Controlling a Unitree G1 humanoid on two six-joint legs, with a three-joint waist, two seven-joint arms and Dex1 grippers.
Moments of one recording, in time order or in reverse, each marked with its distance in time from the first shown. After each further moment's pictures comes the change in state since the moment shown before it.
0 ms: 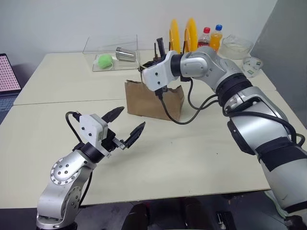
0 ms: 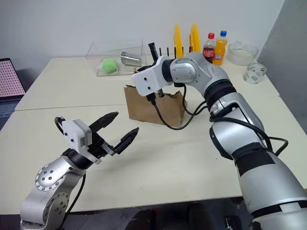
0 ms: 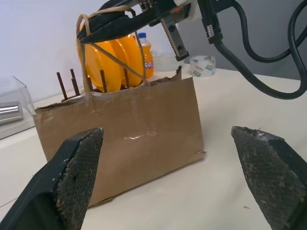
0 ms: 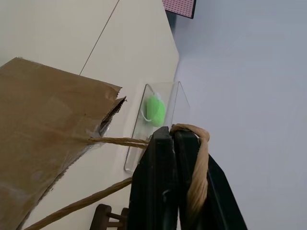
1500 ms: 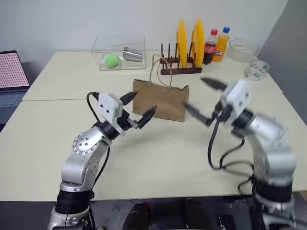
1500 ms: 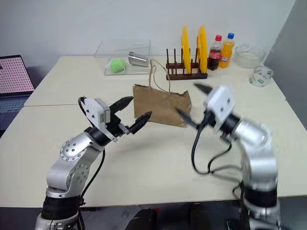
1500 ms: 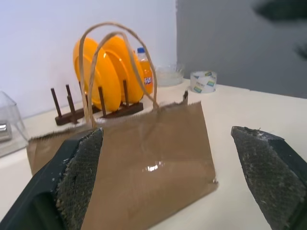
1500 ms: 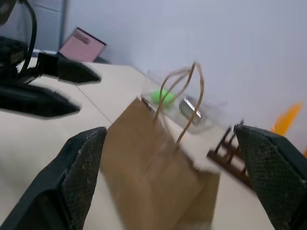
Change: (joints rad) left arm -0.319 -0.046 -0.113 0.273 0.029 -0.020 -0.023; right arm 1.328 -0.058 -0.573 -1.962 0.642 1.352 0.141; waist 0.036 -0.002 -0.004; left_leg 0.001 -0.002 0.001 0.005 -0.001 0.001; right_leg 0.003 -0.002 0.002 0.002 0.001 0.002
